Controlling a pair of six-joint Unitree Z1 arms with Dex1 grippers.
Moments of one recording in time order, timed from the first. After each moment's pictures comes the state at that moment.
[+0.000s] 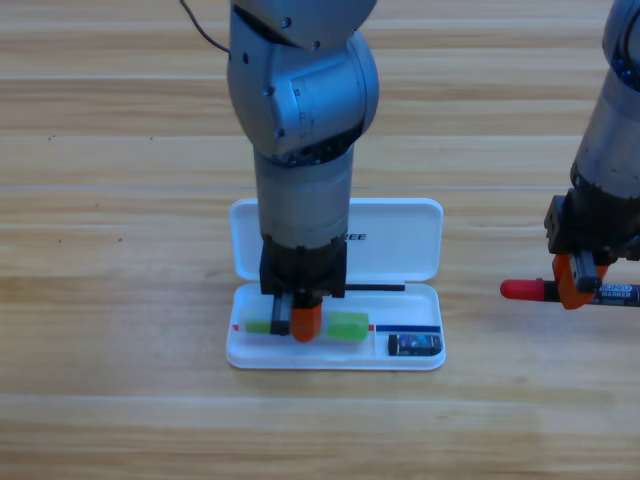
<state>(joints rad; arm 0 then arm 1) -0.94 2.24 -1.84 1.14 0.07 0.62 0.70 1.97 -1.49 1.04 0.00 -0.80</state>
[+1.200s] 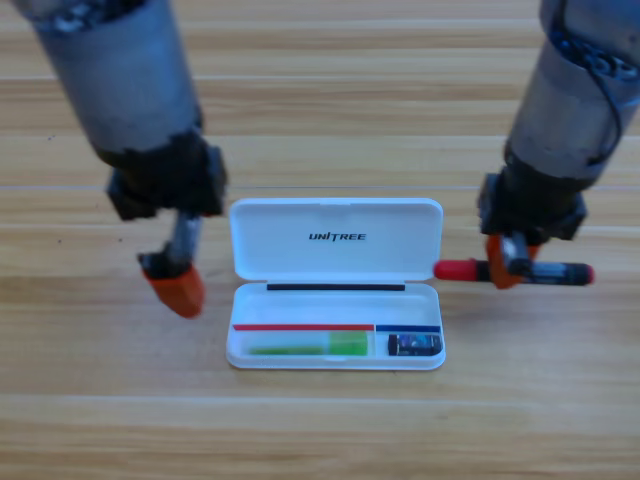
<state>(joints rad) -0.87 1.87 -1.67 1.20 0.07 0.65 0.82 2.02 -1.68 1.11 0.00 -0.74</state>
